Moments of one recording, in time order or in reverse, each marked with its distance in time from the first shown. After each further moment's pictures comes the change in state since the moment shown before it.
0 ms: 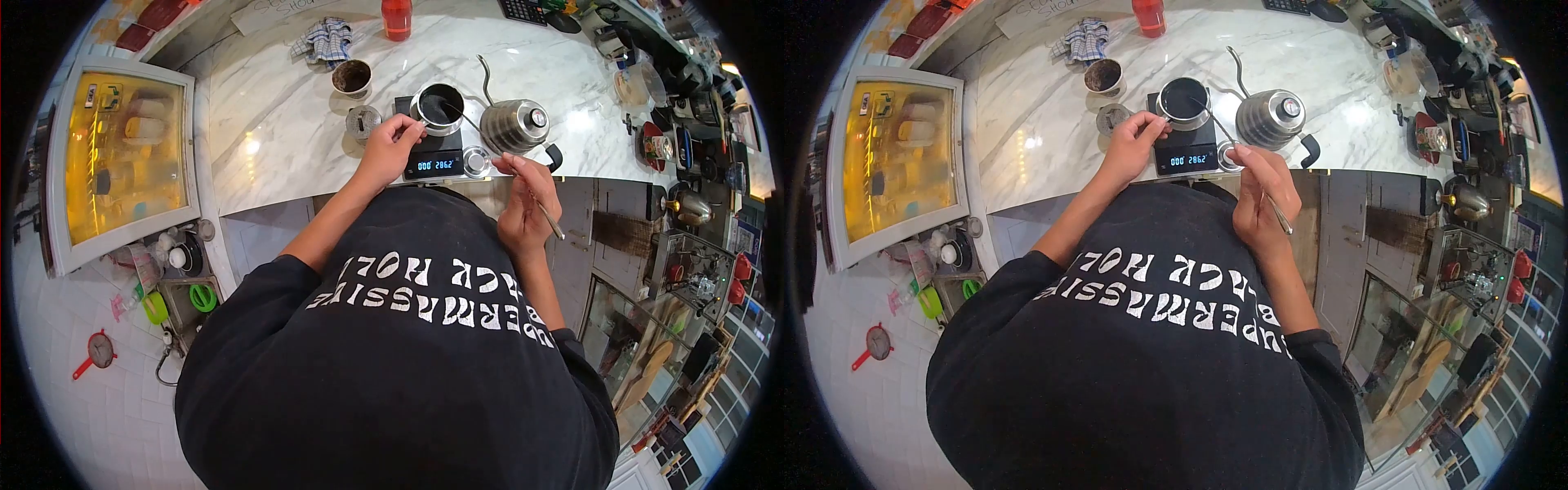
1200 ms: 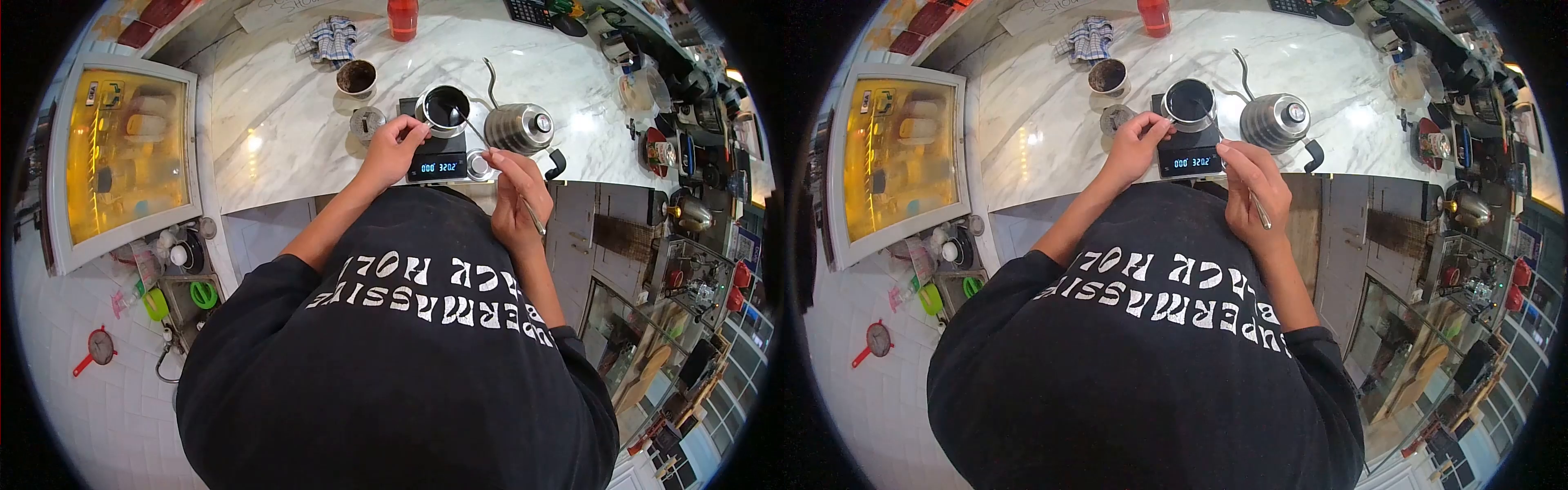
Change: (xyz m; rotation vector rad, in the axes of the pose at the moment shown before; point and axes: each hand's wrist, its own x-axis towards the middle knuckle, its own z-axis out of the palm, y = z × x) left_hand 0.000 0.008 -0.001 0.029 0.001 -0.014; right_hand 0.013 0.003 0.011 -0.040 -0.098 -0.003
